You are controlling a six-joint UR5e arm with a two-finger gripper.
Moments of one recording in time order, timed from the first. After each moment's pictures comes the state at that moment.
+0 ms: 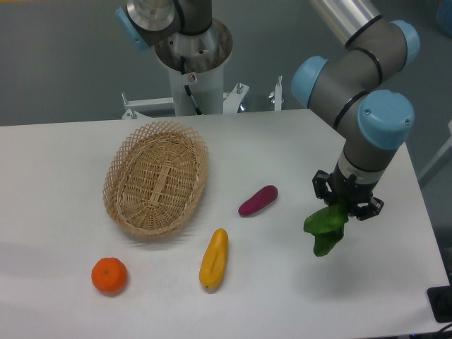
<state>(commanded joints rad) 2.65 -2.05 -1.39 -1.21 1.52 1.26</state>
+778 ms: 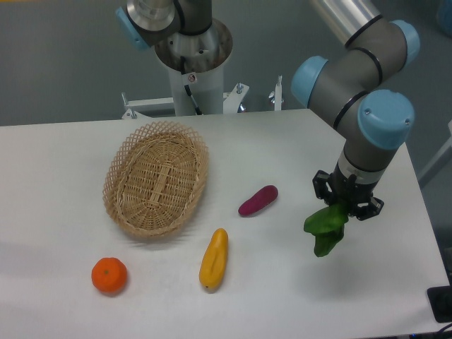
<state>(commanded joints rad) 2.65 -2.05 -1.40 -1.21 1.52 1.26</state>
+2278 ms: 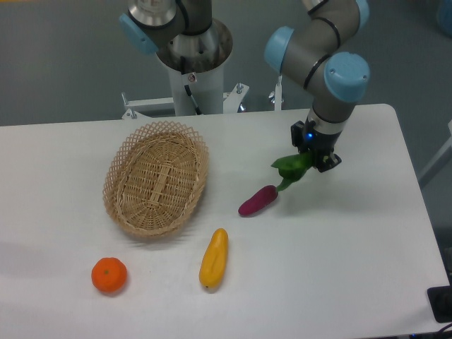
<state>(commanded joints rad) 2.81 -1.74 -2.00 -1.02 1.52 1.80</state>
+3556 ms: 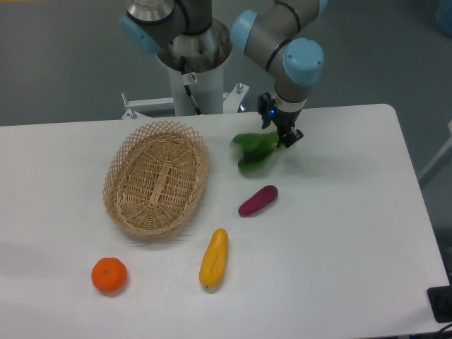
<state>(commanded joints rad) 2.80 -1.68 -2.16 -0.96 1.58 1.78</state>
